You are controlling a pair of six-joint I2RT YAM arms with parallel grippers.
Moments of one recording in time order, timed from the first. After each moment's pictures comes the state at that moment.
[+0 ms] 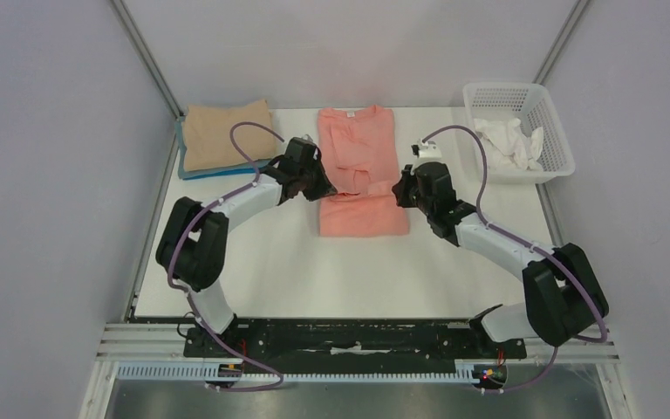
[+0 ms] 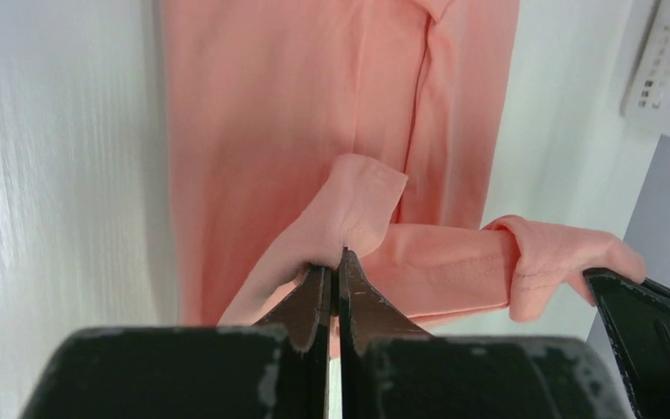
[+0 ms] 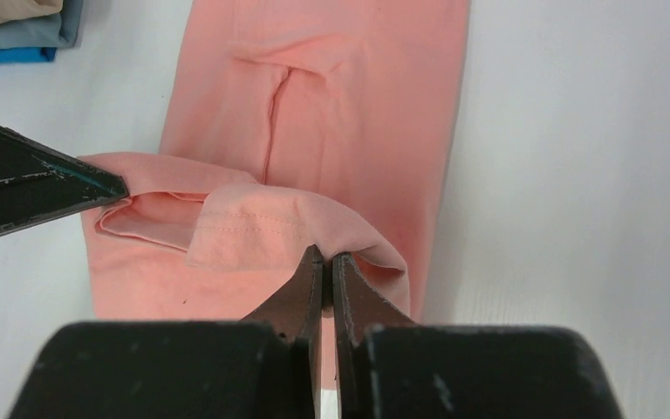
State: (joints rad) left arm -0.50 1.74 1.18 -0.23 0.11 -0.82; right arm 0.49 1.37 0.76 0.13 0.13 0.38
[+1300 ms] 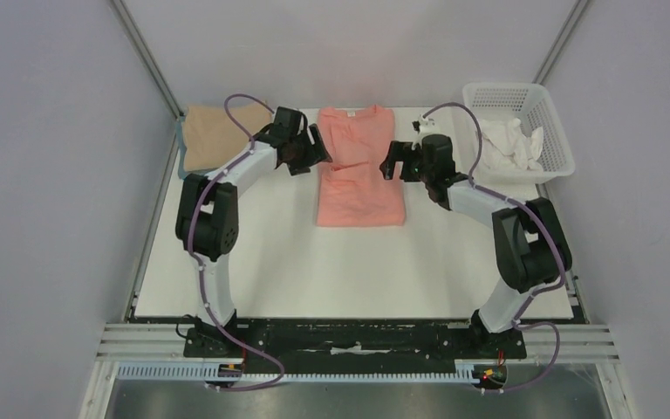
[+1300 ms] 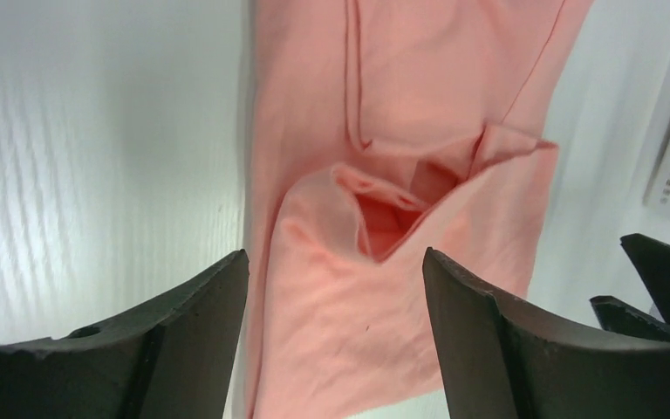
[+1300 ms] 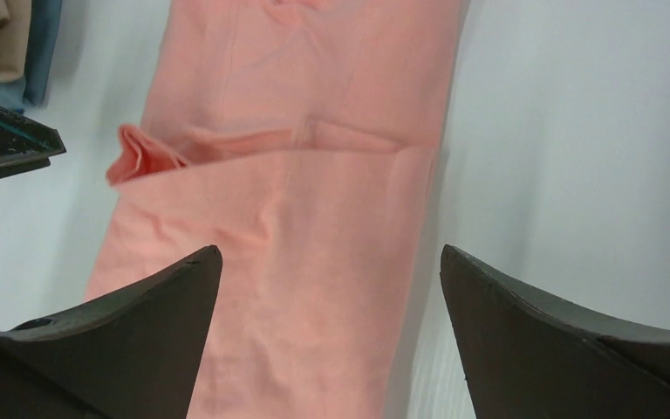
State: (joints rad) left arm -0.34 2.08 1.66 -0.41 0.16 -0.65; right arm 0.30 1.77 1.07 0.22 -0.09 0.29
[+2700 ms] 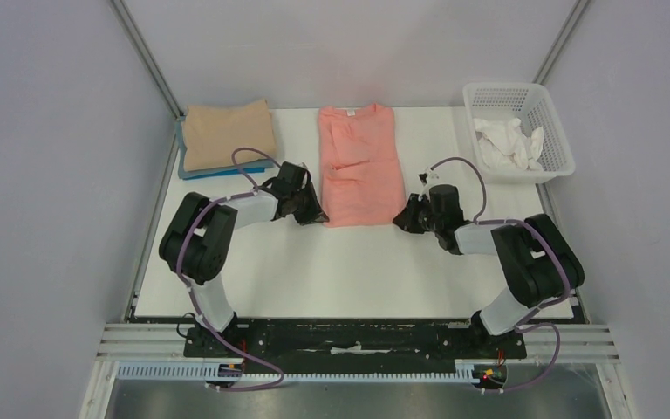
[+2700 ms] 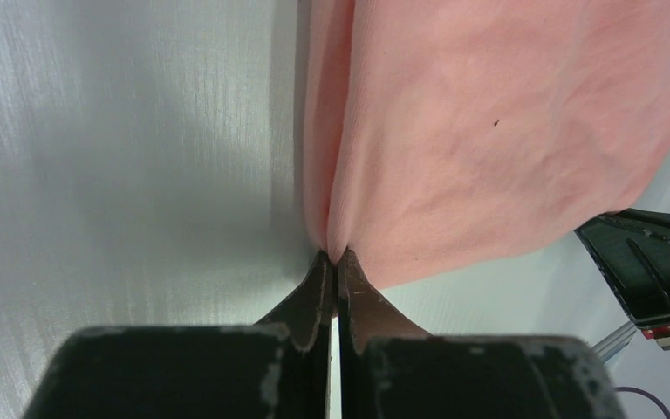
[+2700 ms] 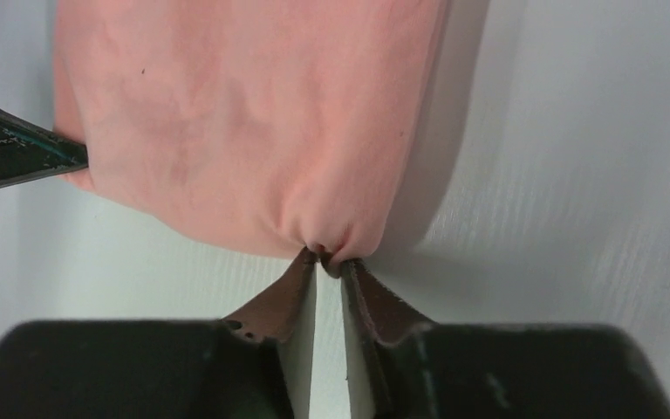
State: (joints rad) left arm -0.44 1.82 0.99 -0.11 0.24 -0.75; right arm 0.31 1.61 0.55 0.42 -0.26 0.45
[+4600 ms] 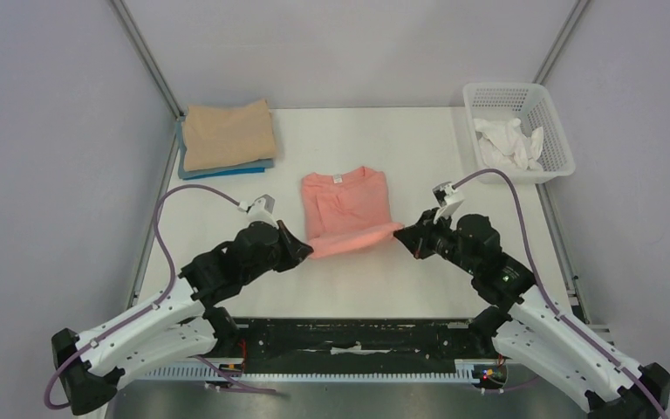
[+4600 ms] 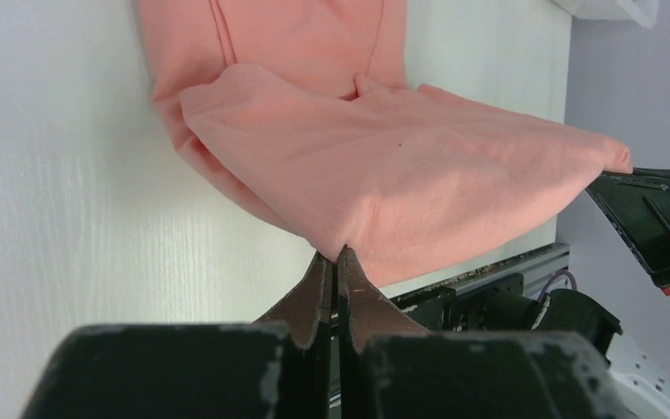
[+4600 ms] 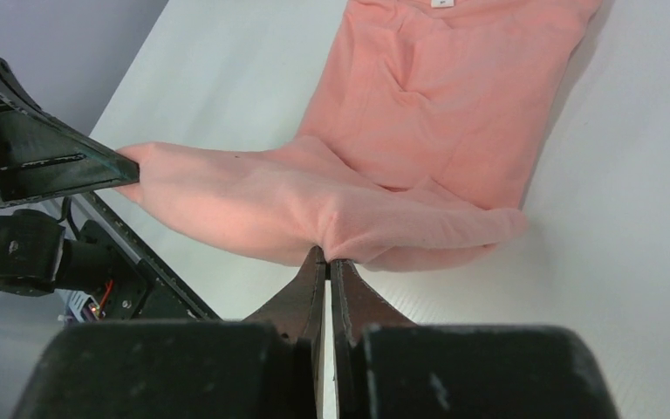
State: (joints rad) left arm -0.89 0.73 0.65 -0.50 -0.23 -1.04; right arm 0.64 0.64 0.53 -0.18 -0.11 0.47
